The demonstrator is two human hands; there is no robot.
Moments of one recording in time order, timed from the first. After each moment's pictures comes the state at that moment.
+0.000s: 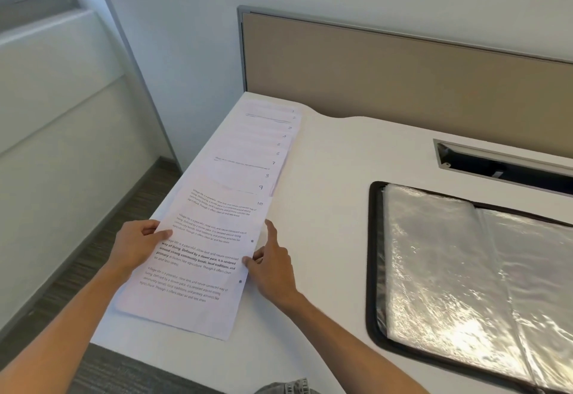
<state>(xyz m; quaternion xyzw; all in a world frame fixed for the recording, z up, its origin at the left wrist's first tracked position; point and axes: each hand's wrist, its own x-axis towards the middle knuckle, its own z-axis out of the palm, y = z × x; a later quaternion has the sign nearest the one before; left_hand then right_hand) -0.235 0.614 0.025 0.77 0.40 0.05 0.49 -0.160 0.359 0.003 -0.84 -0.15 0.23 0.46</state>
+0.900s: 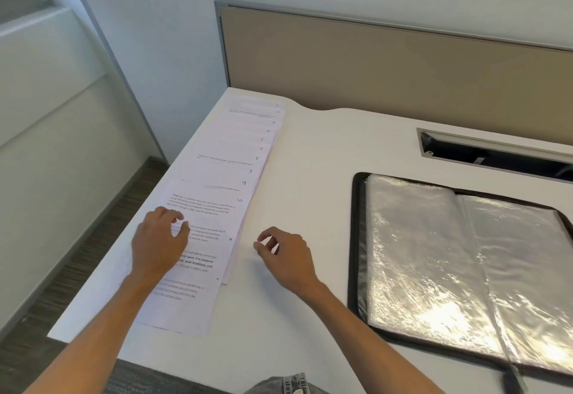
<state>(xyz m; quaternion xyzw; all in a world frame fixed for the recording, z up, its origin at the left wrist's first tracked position) -0.205 0.545 0.016 0.93 0.26 0.18 0.18 -0.135 0.300 0.022 -0.88 -0.19 0.17 0.40</state>
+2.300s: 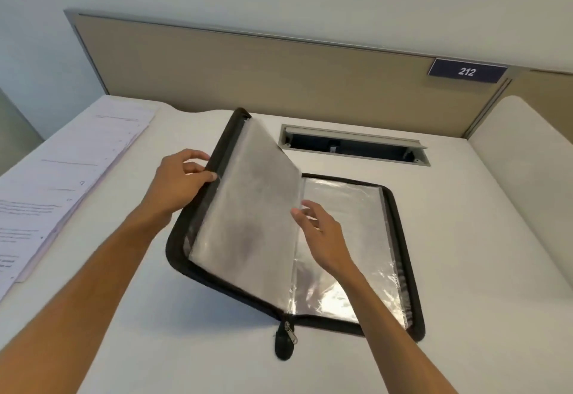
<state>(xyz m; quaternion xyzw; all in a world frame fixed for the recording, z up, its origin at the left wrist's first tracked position) -0.076 0.145 0.161 0.82 0.20 0.09 0.52 -0.055 -0.112 0.077 -0.84 -0.06 0.10 0.53</state>
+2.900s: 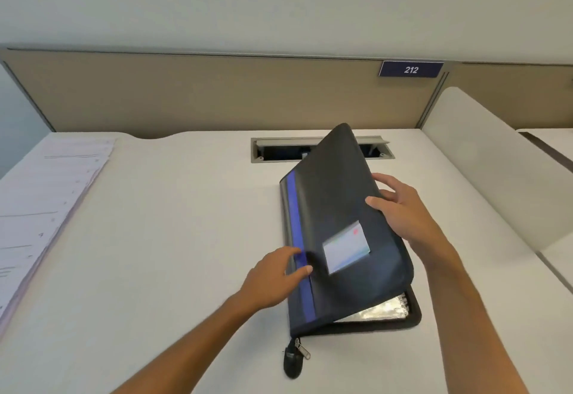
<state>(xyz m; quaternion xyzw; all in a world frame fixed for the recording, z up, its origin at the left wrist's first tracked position) -0.093 0.023 0.052 0.91 -0.09 -0.14 0.37 -0.052 -0.210 0.174 -0.83 0.07 0.03 0.55</state>
